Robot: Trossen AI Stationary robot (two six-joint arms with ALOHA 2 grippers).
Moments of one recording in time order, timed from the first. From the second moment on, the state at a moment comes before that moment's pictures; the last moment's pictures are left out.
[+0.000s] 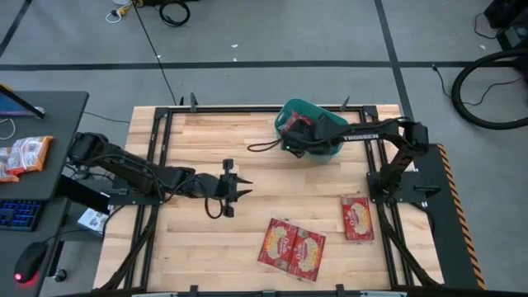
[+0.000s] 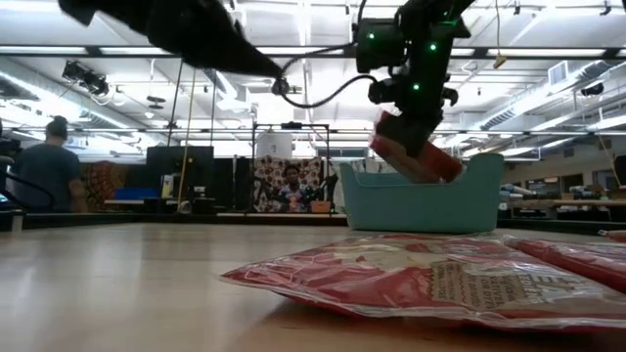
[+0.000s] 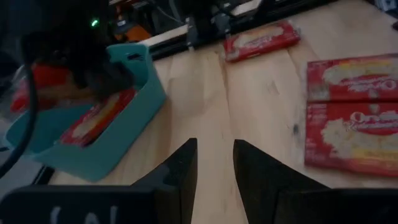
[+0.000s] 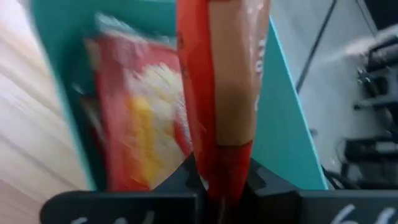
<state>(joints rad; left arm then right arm) -0.26 1.33 0.69 0.25 -0.42 0.20 -0.20 1.69 1.27 -0.98 0.78 0.52</state>
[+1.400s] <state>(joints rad) -0.22 1.22 0.52 0.46 -0.40 0.20 -0.35 1.72 1.31 -0.84 0.31 0.39</state>
